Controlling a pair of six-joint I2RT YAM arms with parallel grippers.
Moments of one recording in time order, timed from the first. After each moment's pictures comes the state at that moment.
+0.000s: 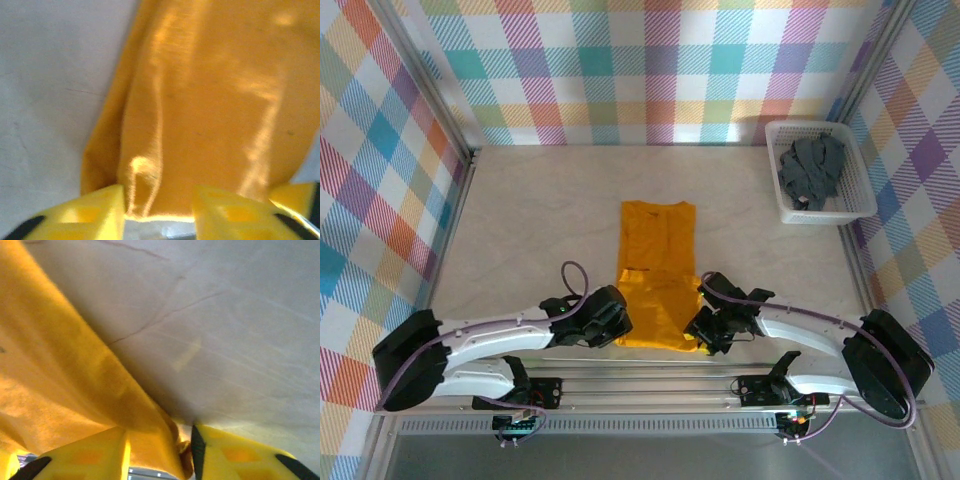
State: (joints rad) left arm -1.04 1.19 0.57 -0.41 -0.03 -1.44; right arm 0.80 1.20 0.47 -0.49 -0.35 1.46
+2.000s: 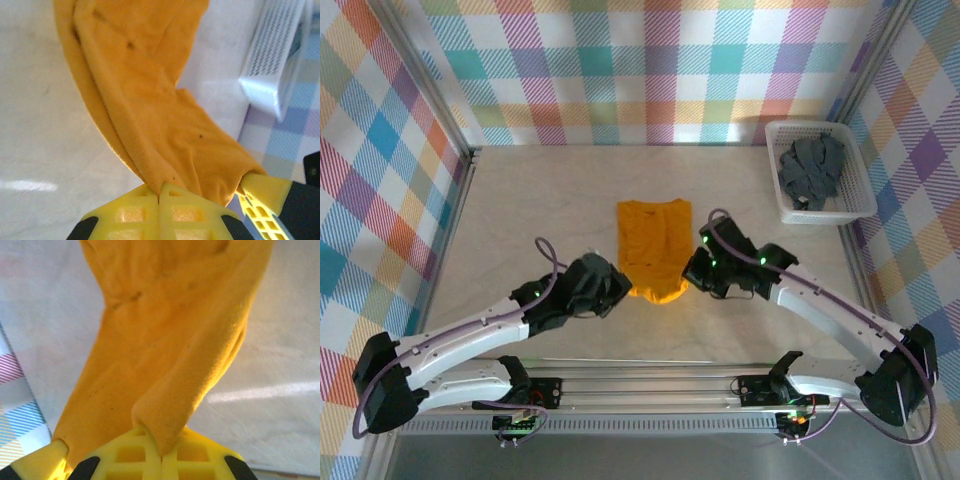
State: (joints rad) left arm -0.90 1.07 0.78 -0.39 -0.07 -1.49; right arm 0.69 1.18 1.01 -0.77 -0.16 1.19
